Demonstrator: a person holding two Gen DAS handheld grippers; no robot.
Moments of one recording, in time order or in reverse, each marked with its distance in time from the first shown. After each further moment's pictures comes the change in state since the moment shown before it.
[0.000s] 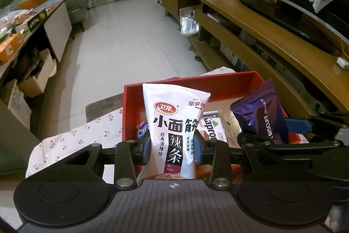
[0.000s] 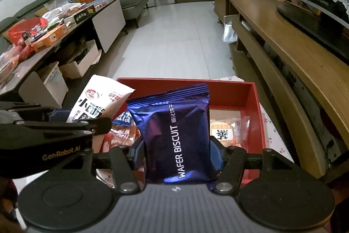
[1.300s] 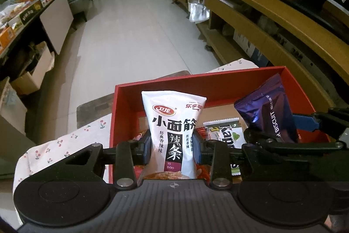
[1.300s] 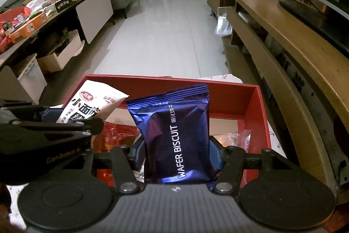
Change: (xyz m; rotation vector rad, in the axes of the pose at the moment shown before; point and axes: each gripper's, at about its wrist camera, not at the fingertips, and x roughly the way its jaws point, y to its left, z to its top) left arm 0.068 -0.001 0.014 -0.005 0.064 0.049; right arm 0.076 -0.015 0.018 -0.022 0.048 -0.071
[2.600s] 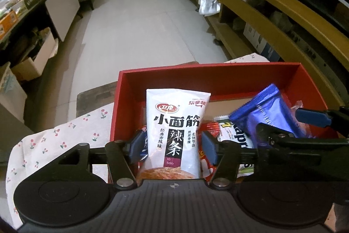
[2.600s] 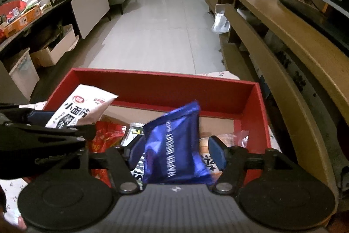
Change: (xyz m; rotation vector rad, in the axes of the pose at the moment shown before) left arm 0.019 0.008 -0.002 -0.057 0.034 0.015; right arm 0.011 -0.004 0.002 -0.010 0.003 -0.025
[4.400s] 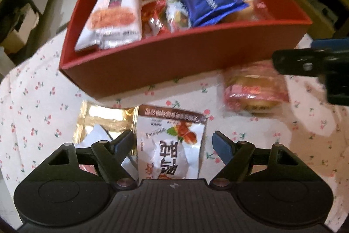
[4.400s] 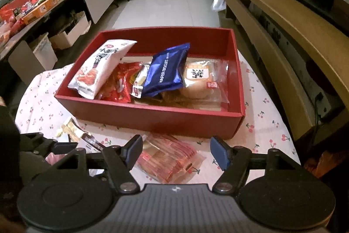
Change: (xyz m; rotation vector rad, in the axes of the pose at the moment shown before) left arm -0.016 -0.037 -0.123 0.145 0.215 -0.051; right arm -0.083 -0.015 -0.081 0.015 0.103 0.055
